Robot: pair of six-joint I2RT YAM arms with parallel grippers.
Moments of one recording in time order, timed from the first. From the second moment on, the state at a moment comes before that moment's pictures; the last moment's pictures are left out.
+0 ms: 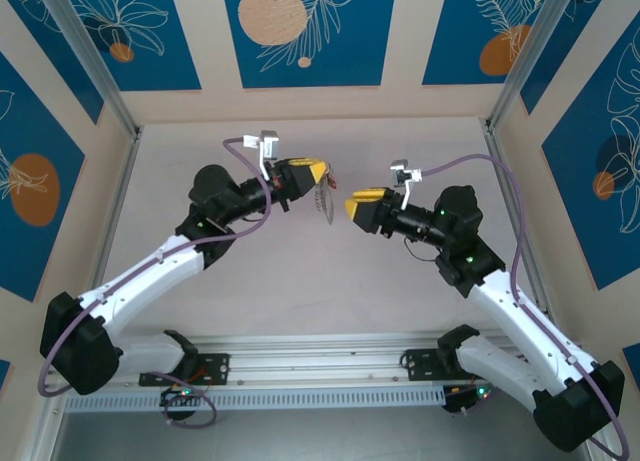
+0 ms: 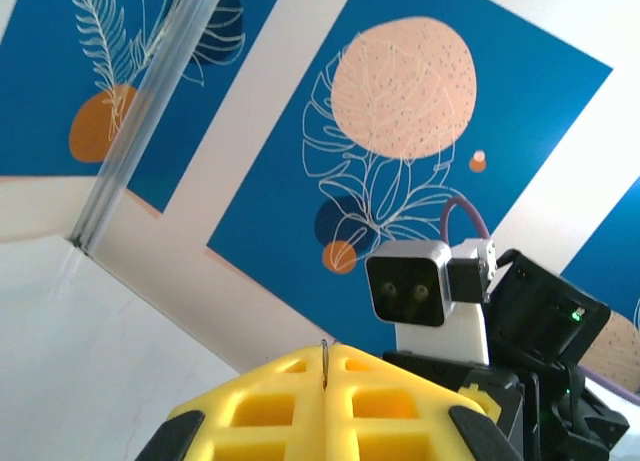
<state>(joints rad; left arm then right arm) -0.65 1.24 0.96 0.54 0.53 -0.69 0.48 0.88 0.77 0.09 -0.63 0.58</state>
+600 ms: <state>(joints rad) -0.66 1.22 0.95 0.66 0.51 -0.70 0.54 0.99 0.90 0.12 -0.55 0.49</state>
